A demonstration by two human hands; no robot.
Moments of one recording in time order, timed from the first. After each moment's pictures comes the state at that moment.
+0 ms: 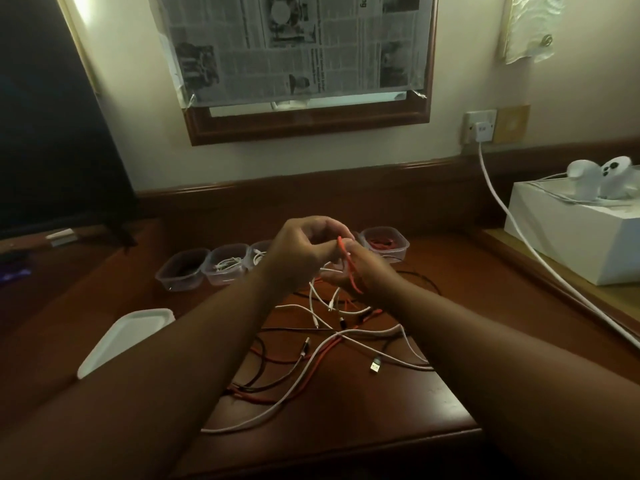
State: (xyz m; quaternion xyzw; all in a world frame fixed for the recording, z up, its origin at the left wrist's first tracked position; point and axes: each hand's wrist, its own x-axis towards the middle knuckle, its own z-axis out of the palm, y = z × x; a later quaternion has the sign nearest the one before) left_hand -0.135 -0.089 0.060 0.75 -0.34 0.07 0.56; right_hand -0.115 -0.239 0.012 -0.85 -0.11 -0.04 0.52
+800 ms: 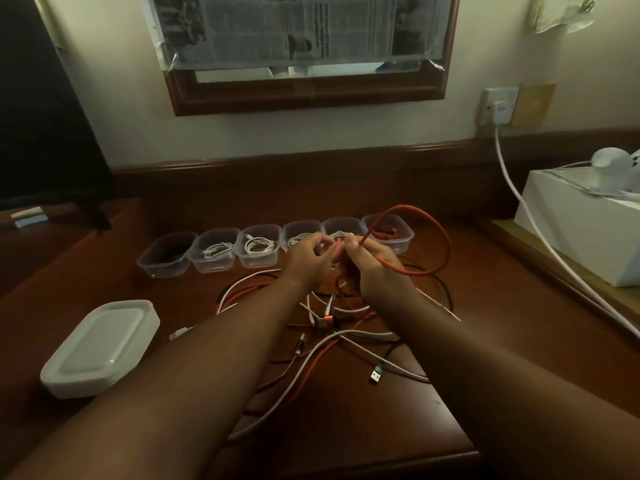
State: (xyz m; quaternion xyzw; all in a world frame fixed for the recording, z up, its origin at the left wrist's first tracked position) left_hand -0.017 -0.107 -0.038 0.87 -0.15 0.12 0.45; right_hand -0.127 -0.236 0.002 -0.74 -0.12 -0.08 0.66
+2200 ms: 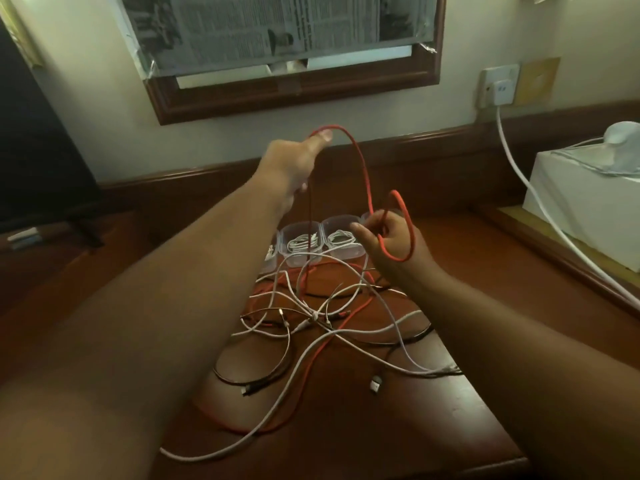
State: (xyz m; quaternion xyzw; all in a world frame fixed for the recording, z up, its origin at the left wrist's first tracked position) left_hand -0.009 -0.131 0.117 0.82 -0.05 0.12 0.56; right_hand -0.080 -0.277 0.005 -0.83 -0.07 -0.23 0.50
